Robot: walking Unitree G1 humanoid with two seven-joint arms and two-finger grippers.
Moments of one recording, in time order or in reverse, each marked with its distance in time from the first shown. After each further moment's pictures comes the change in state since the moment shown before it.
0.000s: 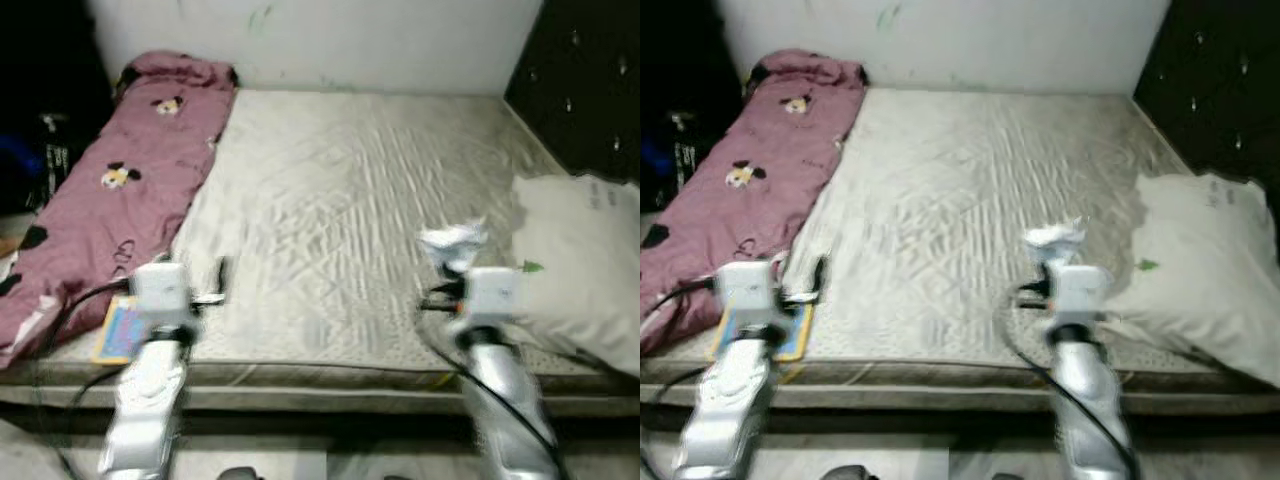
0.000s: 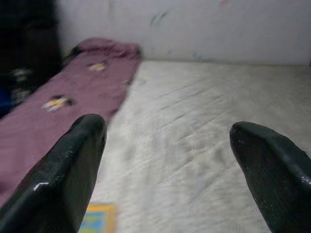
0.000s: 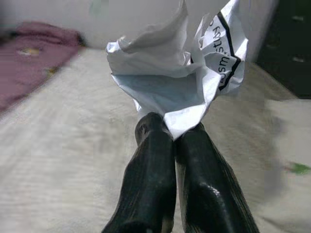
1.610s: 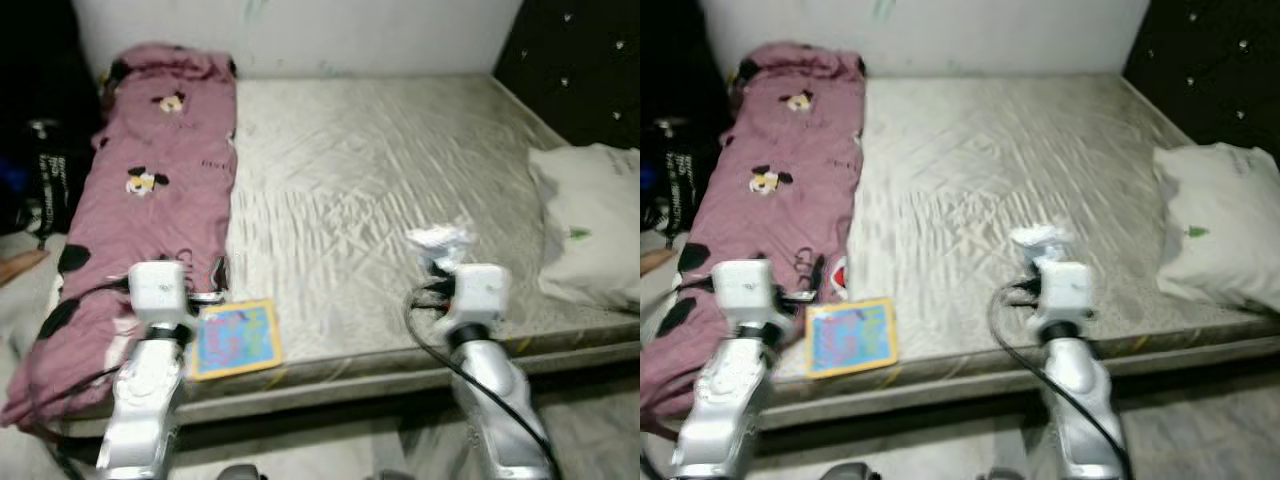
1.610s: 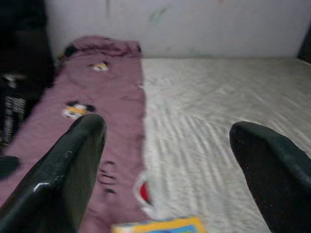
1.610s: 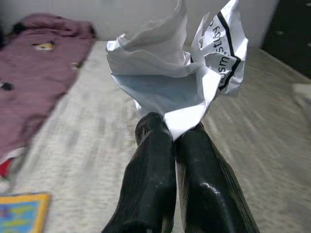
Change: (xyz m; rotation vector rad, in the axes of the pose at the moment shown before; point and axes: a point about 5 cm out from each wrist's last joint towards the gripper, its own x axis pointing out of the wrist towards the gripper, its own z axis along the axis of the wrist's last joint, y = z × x) left arm 0.003 -0.005 0.003 -0.024 -0.020 -0.036; right arm 0.001 0.001 -0.004 -0.002 0.030 0.014
